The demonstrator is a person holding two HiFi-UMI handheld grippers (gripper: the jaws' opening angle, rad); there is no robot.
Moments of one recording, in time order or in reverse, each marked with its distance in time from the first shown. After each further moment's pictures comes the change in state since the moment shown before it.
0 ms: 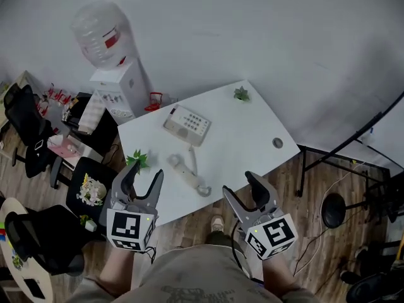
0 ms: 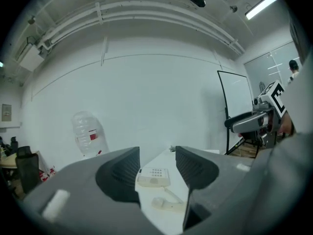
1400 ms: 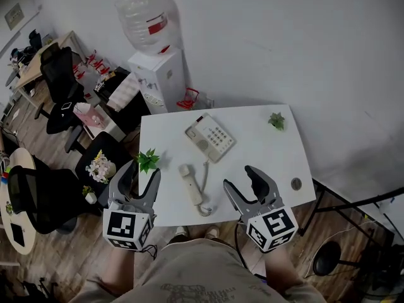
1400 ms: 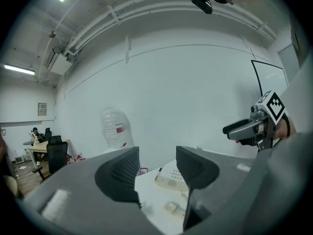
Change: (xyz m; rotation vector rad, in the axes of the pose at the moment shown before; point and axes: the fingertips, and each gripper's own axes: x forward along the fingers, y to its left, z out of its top) left arm 0.039 0.041 0.004 -0.117 0.064 0.352; right arm 0.126 -0.067 0.010 -0.039 0.095 0.355
